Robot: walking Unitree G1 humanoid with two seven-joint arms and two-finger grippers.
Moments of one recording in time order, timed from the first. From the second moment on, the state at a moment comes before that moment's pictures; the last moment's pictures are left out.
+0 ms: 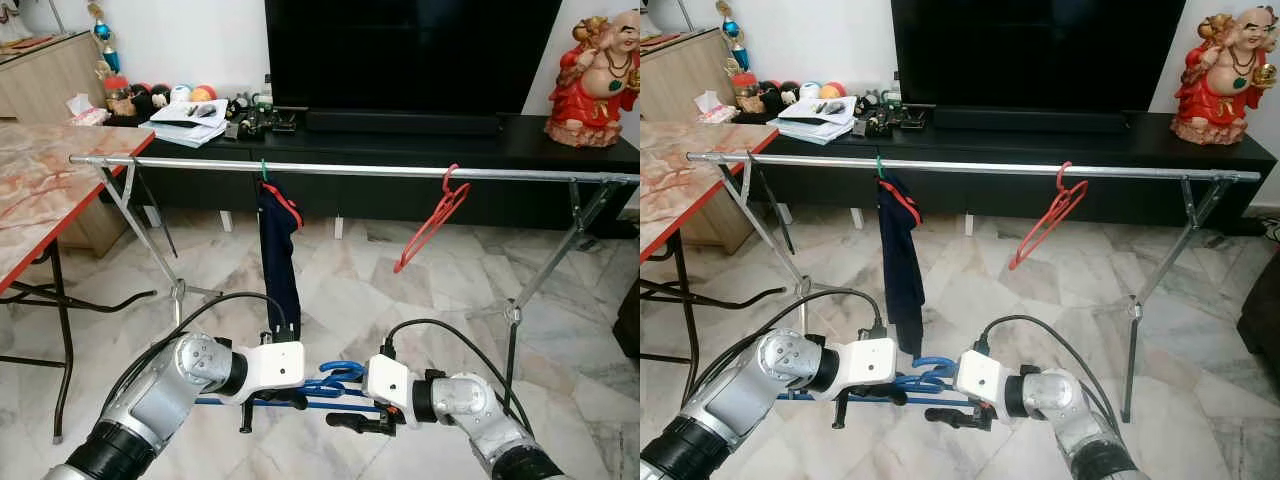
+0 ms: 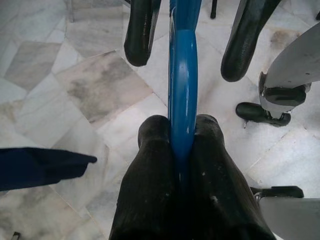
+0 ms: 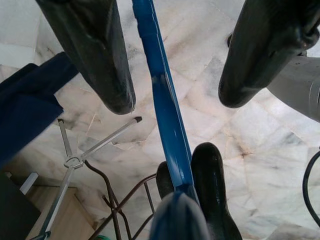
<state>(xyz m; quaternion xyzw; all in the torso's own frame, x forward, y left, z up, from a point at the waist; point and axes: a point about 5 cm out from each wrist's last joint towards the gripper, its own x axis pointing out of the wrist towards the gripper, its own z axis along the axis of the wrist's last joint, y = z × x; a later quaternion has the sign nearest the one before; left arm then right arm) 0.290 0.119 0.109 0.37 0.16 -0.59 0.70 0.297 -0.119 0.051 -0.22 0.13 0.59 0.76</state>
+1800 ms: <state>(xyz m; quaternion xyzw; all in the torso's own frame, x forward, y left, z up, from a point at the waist) 0.286 0.111 0.130 0.29 0.11 -0.62 0.72 0.283 -0.139 0.021 -0.25 0.22 0.57 0.75</state>
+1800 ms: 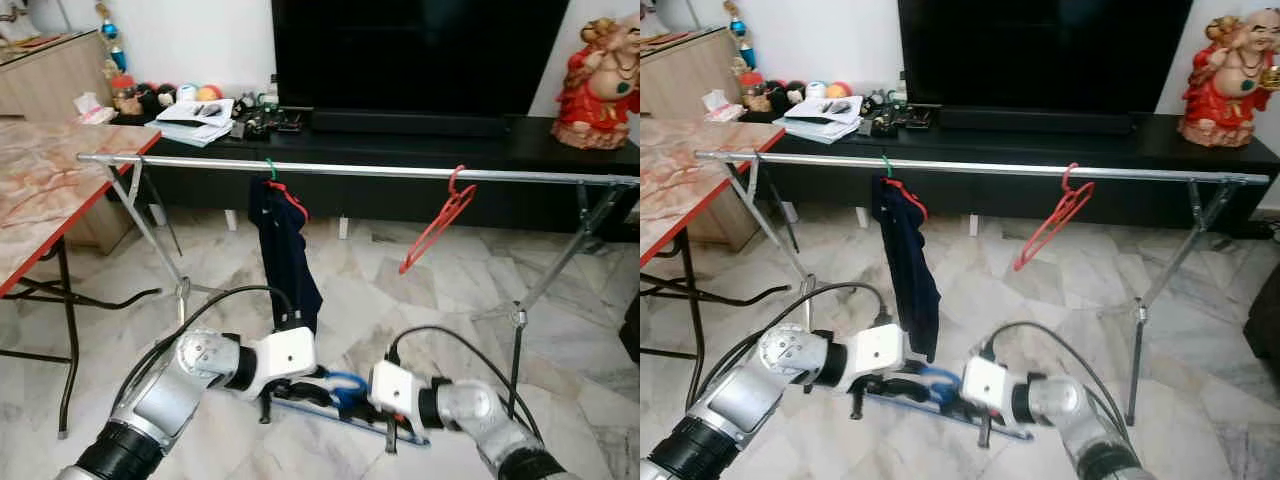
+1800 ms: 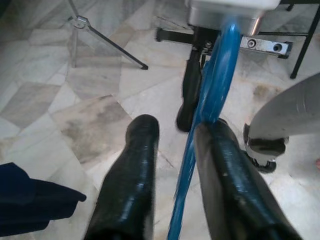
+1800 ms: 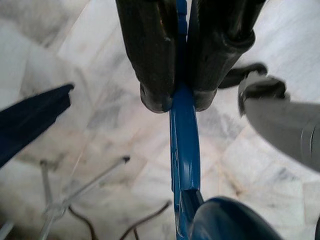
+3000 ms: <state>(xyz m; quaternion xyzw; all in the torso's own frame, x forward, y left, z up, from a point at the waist) 0.147 0.243 -0.086 0.08 0.51 -0.01 0.86 0.262 -0.156 -0.033 -0.04 0.32 0.10 0.94</state>
